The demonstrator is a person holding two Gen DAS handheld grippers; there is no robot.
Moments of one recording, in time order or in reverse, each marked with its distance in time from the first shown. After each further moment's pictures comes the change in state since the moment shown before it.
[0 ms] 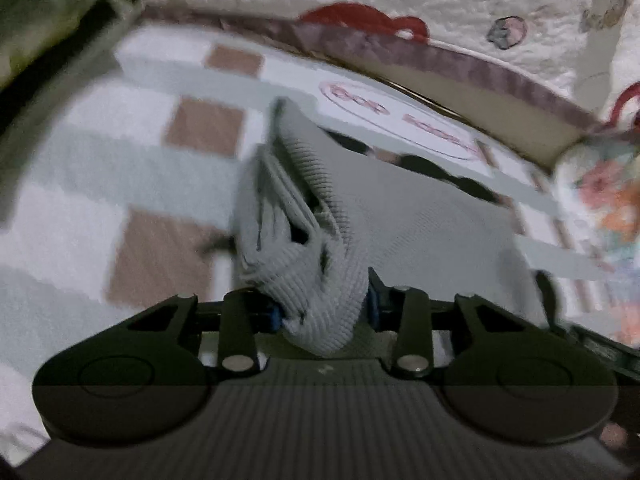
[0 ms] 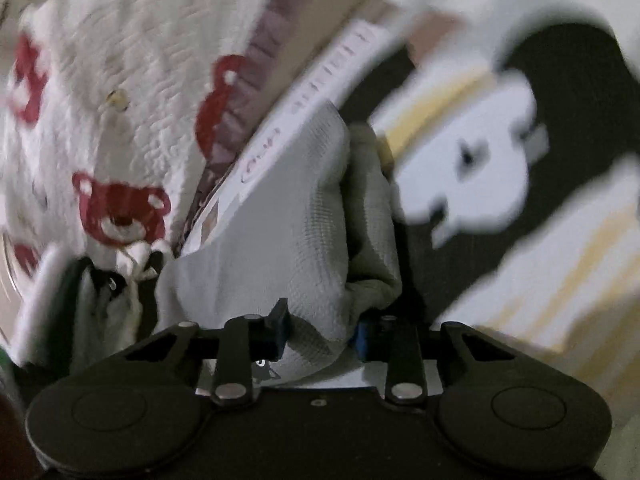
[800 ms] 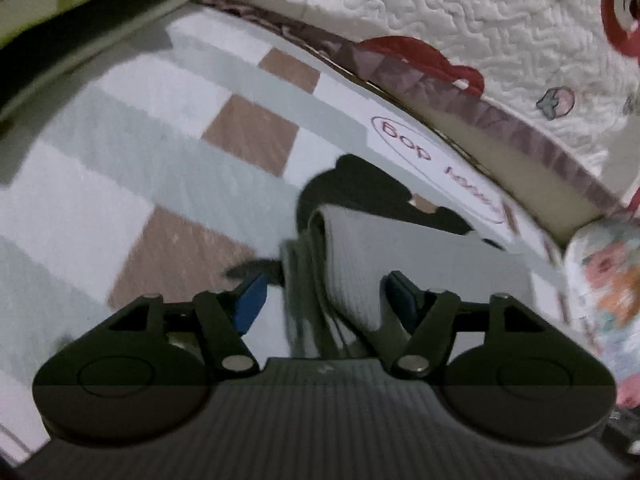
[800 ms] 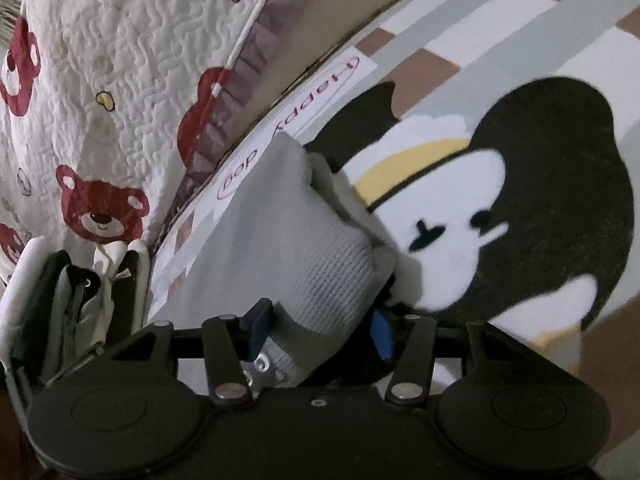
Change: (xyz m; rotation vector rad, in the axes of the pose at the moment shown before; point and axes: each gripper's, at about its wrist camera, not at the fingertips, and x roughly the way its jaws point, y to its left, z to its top) left arm 0.023 0.033 0.015 -0.151 -0.120 0.064; right arm 0.003 -0.031 0.023 0.057 0.074 -0.015
